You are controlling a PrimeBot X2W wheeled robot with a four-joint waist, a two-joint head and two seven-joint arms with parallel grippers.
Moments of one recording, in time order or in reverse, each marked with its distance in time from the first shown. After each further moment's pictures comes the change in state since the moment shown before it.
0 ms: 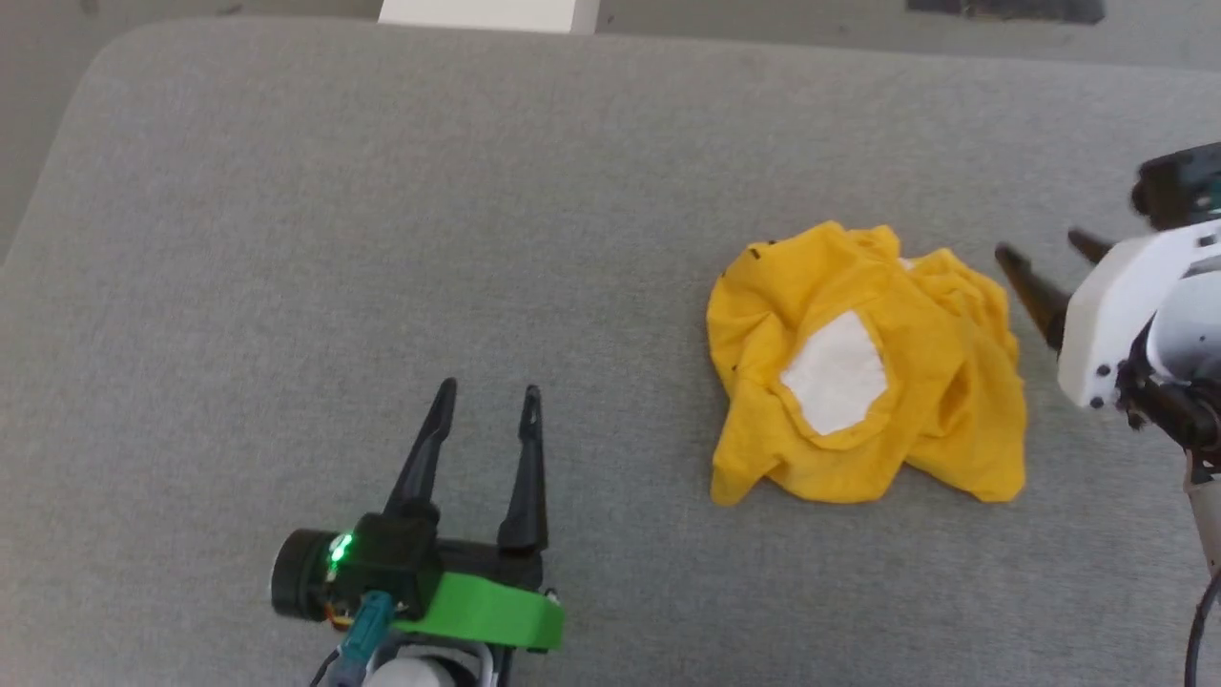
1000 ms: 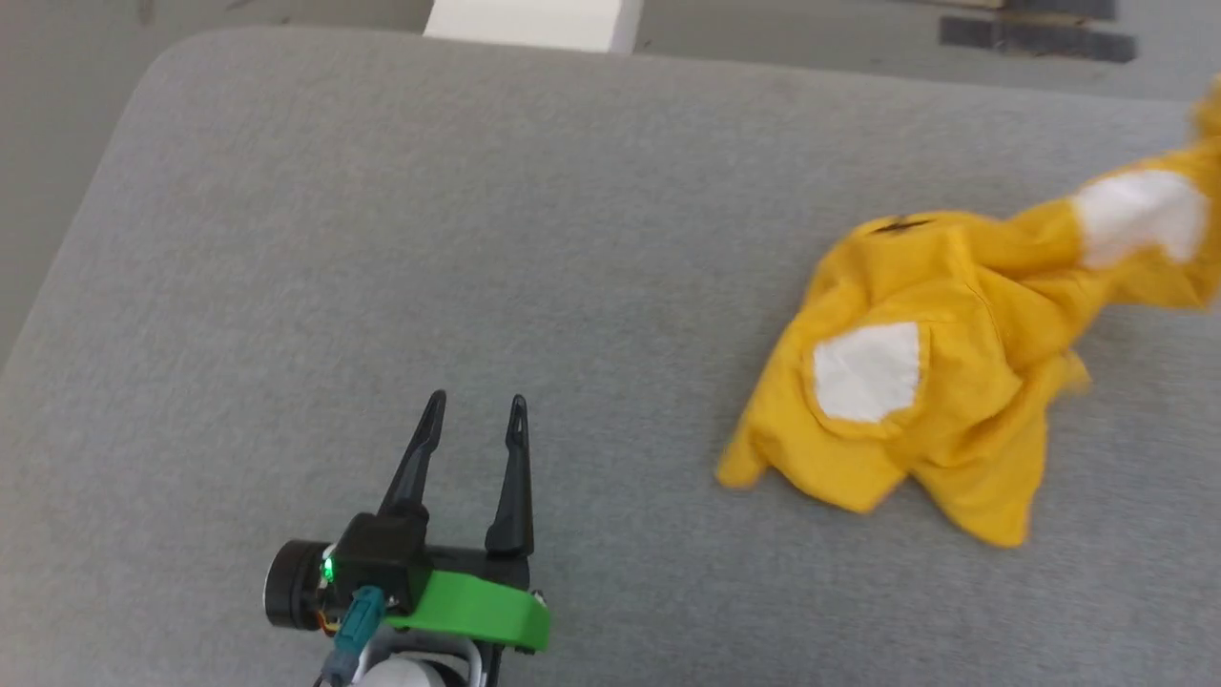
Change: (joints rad) left arm 0.006 -0.055 0.079 0.069 0.039 -0.070 0.000; right arm -0.075 -0.141 -0.140 0.109 0.044 0.000 -0.113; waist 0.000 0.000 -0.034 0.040
